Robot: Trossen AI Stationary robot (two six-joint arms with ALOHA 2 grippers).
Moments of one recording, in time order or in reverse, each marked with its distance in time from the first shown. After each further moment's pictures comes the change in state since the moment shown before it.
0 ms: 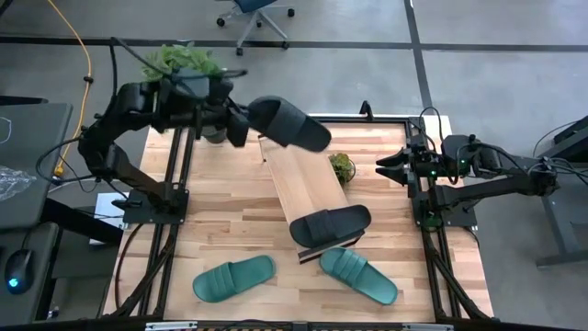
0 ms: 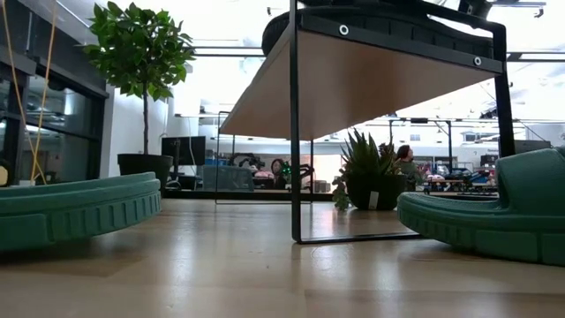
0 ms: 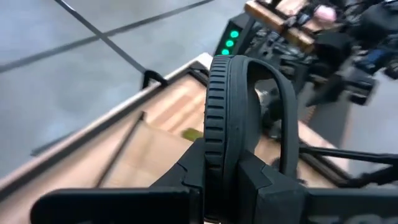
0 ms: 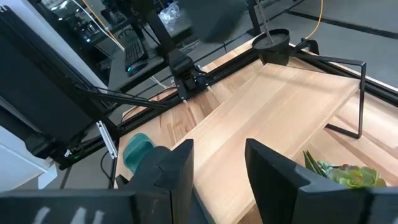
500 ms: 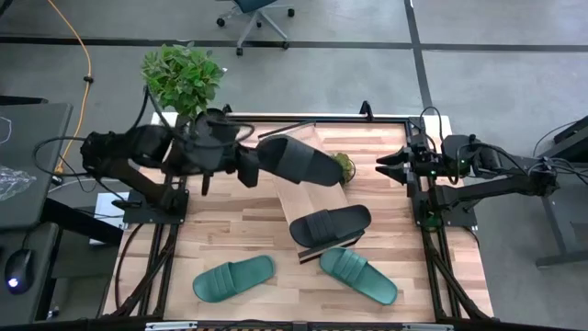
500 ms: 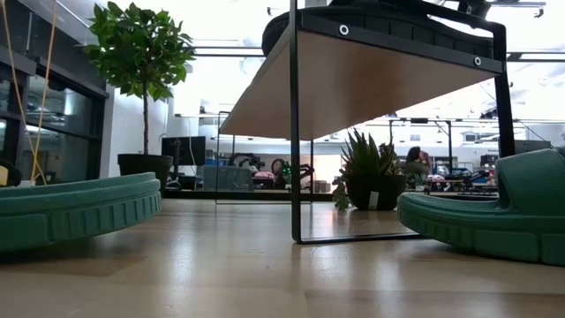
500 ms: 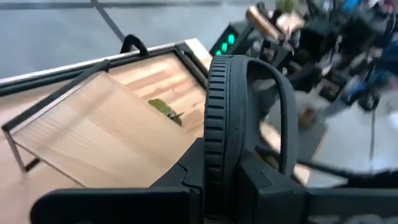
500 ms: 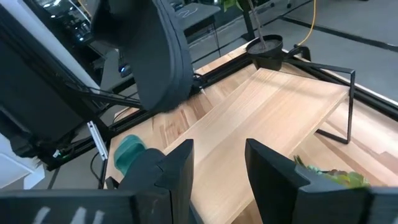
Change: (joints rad) left arm -0.354 -0.057 -0.283 0.159 -0.312 -0.444; right arm 0.000 0.000 0.000 0.000 0.025 -0.033
